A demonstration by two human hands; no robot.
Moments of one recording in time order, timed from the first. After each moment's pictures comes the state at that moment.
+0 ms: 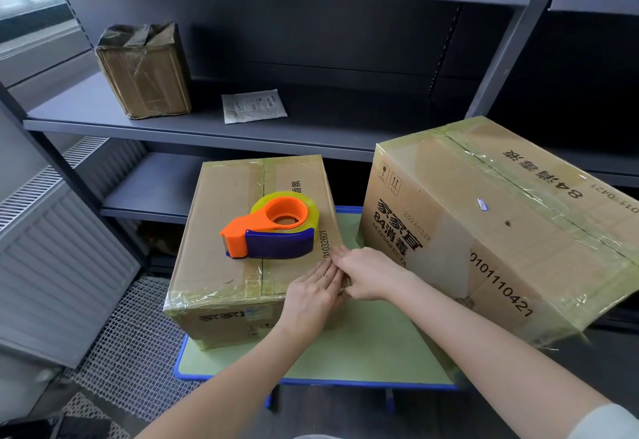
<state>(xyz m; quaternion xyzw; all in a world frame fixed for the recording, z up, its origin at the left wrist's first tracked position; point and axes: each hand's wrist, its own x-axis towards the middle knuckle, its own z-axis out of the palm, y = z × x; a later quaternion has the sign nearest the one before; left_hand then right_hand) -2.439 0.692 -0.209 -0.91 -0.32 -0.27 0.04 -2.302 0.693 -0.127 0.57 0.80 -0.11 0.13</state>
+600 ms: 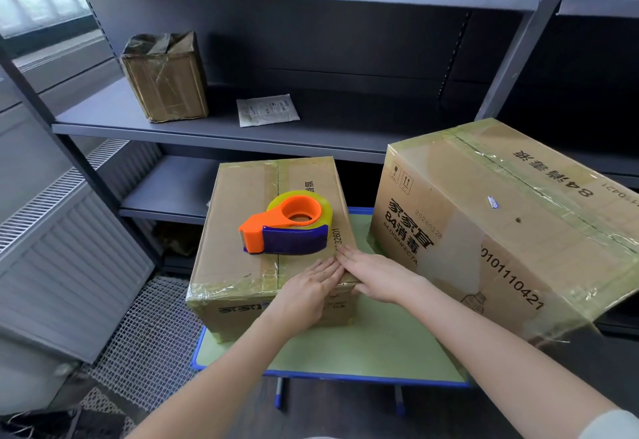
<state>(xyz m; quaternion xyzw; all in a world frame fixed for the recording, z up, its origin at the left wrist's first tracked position) -2.483 0.692 -0.185 -0.94 -0.30 -0.15 -0.07 -2.306 0.683 -0.134 0.55 0.82 -0.14 0.10</state>
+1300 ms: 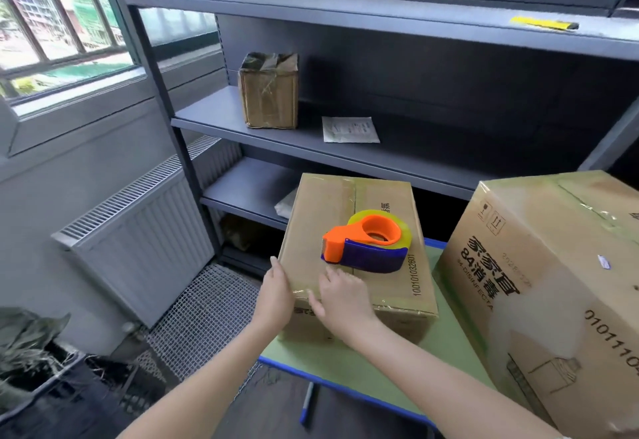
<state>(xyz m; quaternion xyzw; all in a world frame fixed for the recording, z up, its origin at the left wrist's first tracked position) -2.608 0.700 -0.181 -0.59 -0.72 -0.22 -0.29 -2.475 0.681 -0.148 0.58 0.82 -0.03 -0.04</state>
